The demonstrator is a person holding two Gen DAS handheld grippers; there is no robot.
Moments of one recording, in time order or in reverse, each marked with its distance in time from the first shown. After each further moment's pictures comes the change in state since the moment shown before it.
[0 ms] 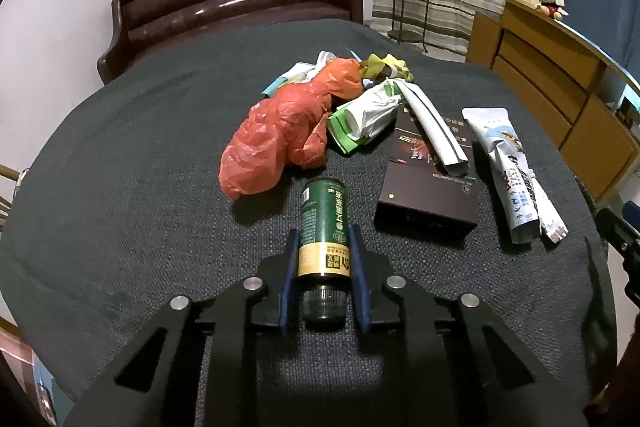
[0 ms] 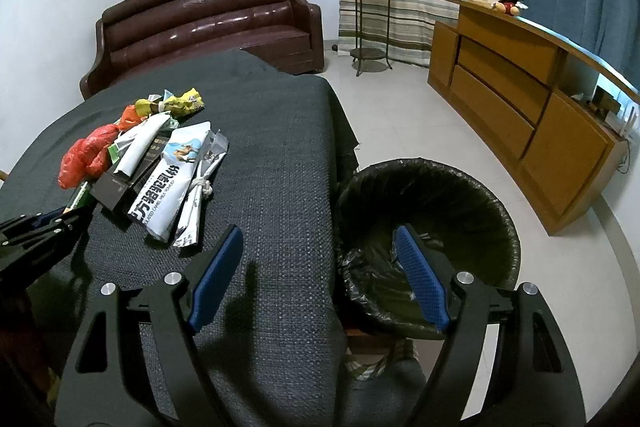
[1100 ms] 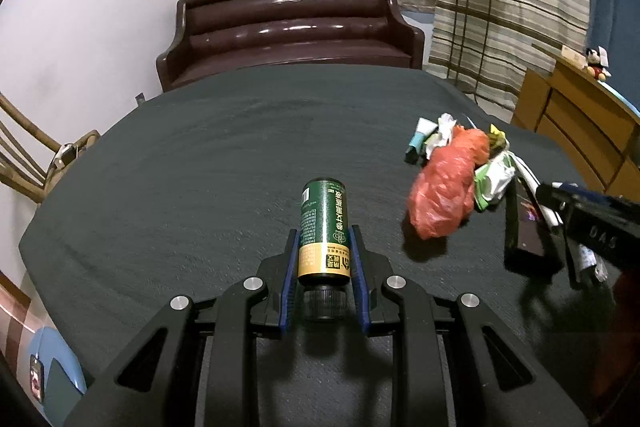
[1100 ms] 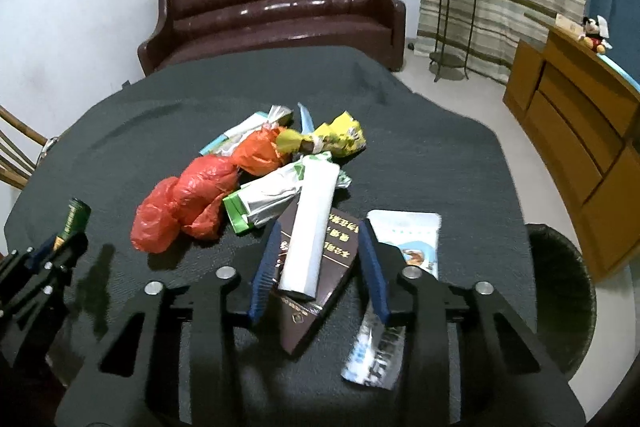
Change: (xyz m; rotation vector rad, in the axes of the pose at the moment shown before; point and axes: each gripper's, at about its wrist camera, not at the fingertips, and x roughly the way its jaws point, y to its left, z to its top) left arm -0.013 0.092 0.014 -0.154 -0.140 0.129; right arm 0.055 0.147 0.061 -0.160 0.087 0.186
